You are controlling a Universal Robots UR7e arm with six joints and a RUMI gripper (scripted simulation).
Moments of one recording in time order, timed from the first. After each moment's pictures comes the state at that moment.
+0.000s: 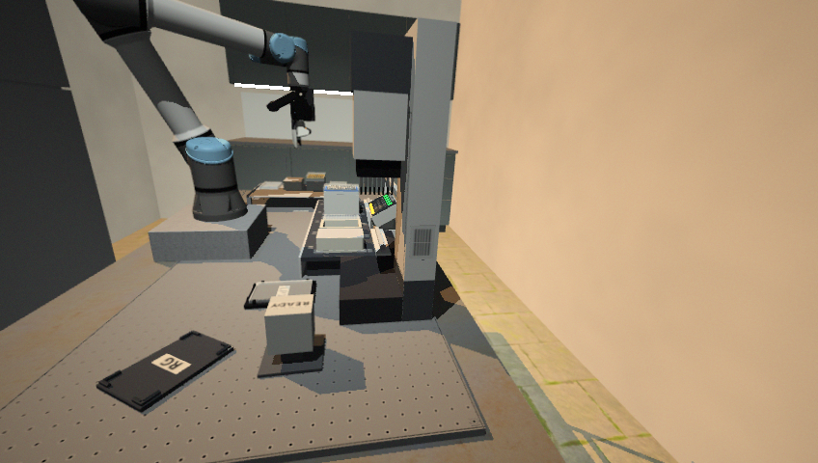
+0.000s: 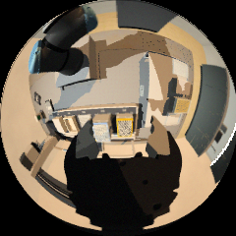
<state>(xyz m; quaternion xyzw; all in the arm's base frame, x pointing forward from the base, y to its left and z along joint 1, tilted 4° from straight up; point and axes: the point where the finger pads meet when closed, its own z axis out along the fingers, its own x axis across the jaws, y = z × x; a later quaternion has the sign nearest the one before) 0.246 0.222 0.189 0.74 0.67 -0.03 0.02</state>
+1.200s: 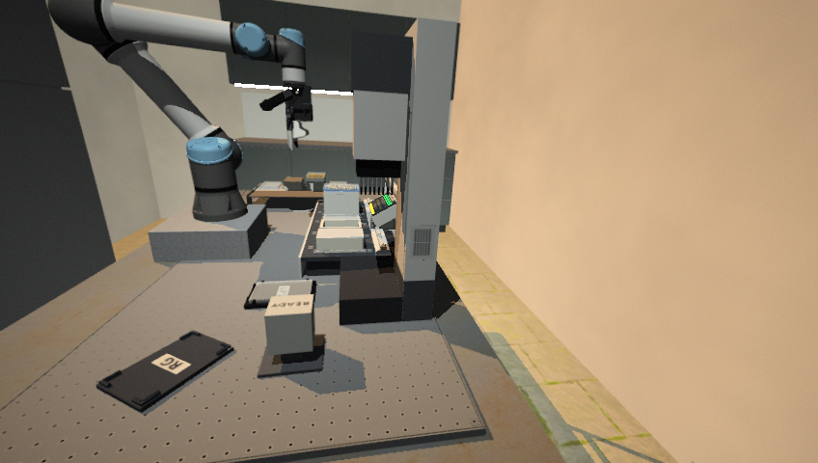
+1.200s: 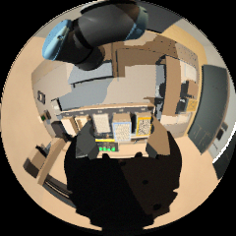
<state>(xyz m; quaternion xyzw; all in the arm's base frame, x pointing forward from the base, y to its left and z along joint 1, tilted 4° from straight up) 0.235 0.117 0.196 0.75 0.67 -0.03 0.01</state>
